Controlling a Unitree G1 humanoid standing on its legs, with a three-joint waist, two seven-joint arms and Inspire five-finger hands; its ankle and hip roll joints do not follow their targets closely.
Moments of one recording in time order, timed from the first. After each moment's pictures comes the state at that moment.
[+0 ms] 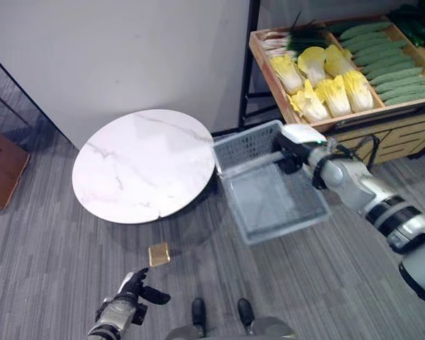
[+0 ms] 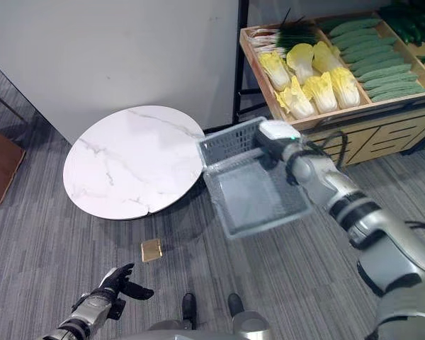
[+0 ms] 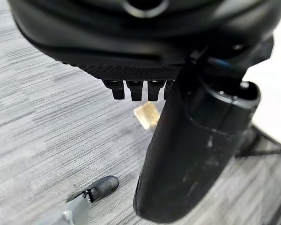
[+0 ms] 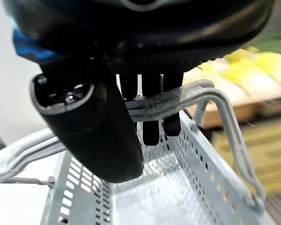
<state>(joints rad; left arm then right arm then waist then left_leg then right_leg) -0.06 0.33 -0.20 1.06 -0.10 0.02 0.10 -0.73 -0.87 0.72 0.52 -0.32 0.05 0.06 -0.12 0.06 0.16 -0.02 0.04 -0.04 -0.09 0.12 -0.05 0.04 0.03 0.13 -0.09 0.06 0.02</state>
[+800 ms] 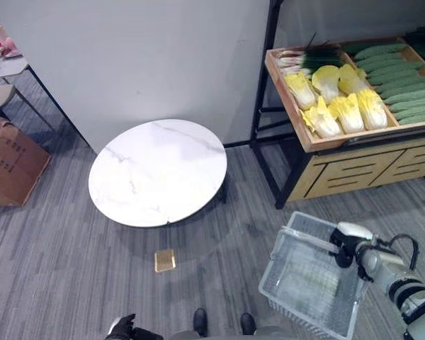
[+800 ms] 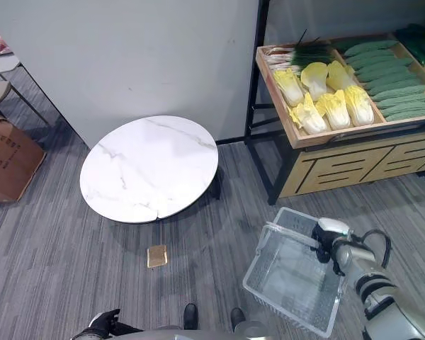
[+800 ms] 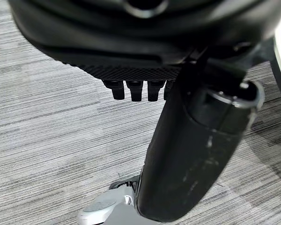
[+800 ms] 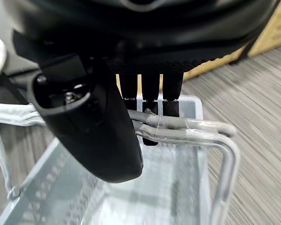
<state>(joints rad) 0.02 0.28 -0.17 1.22 -0.10 0.04 0.11 -0.30 -0.68 0.54 1.08 -0.46 0.03 0.00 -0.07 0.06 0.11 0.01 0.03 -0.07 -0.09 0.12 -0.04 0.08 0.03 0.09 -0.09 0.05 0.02</state>
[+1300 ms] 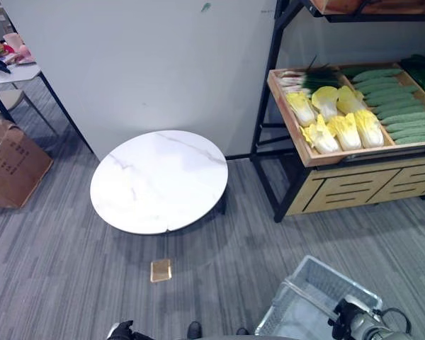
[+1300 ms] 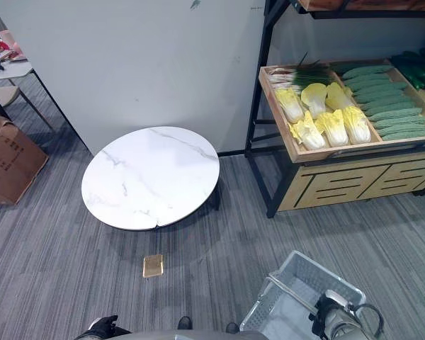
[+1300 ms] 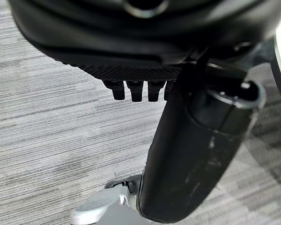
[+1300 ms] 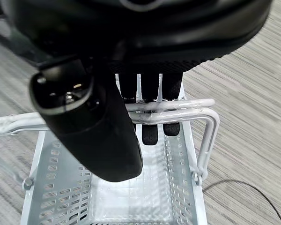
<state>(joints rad) -0.01 0.27 -0.16 1.31 -0.10 0.05 0.15 -0.15 -0.45 0.33 1.40 -0.35 0.08 -0.09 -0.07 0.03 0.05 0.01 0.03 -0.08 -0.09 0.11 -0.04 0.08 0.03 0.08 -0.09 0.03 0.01</state>
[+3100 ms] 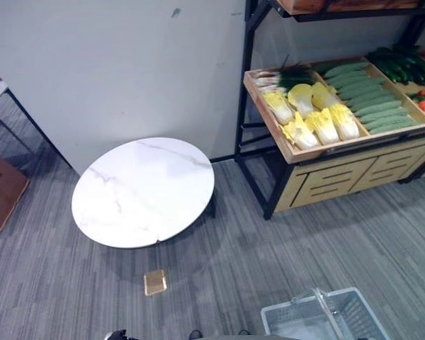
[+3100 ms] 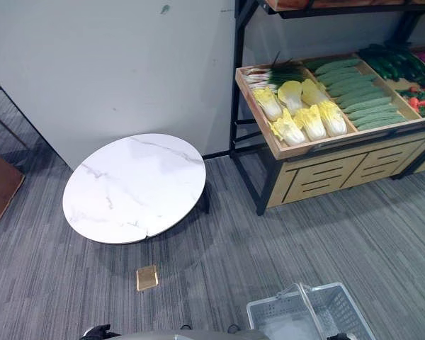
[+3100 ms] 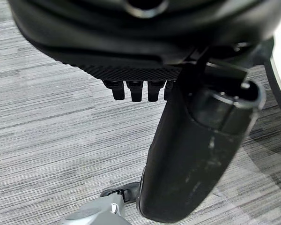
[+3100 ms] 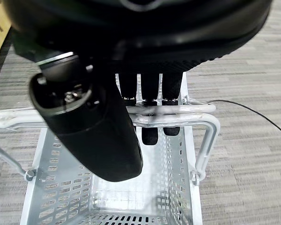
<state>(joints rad) -0.02 0.26 -0.15 1.33 -0.18 0.06 0.17 0.01 -0.41 0.09 1.37 -0.03 0.08 -0.16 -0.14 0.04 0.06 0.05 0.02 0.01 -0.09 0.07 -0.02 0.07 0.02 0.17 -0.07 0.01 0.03</state>
